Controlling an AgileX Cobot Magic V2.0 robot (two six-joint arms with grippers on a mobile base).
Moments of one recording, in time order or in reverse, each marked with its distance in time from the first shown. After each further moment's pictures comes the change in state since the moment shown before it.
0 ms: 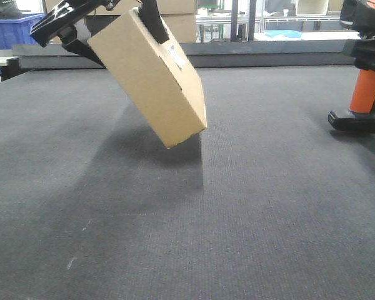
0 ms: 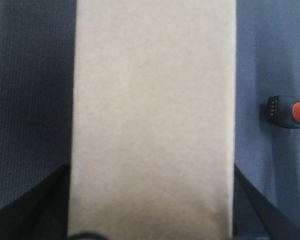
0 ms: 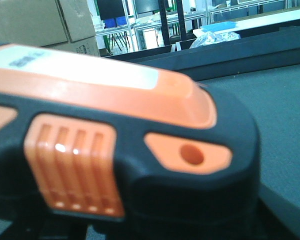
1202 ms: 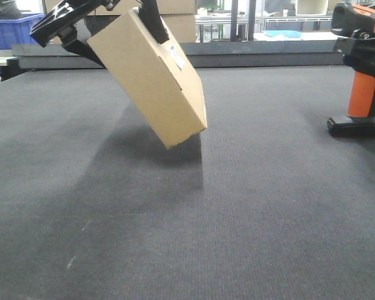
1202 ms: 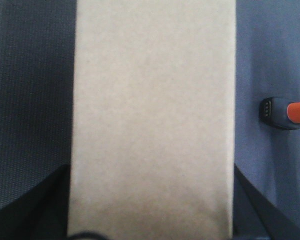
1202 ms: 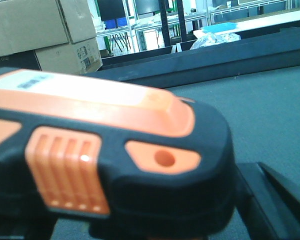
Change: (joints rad) left arm 0.000 0.000 0.000 0.000 0.000 0.000; right arm 0.000 0.001 -0.002 -0.004 -0.002 0.002
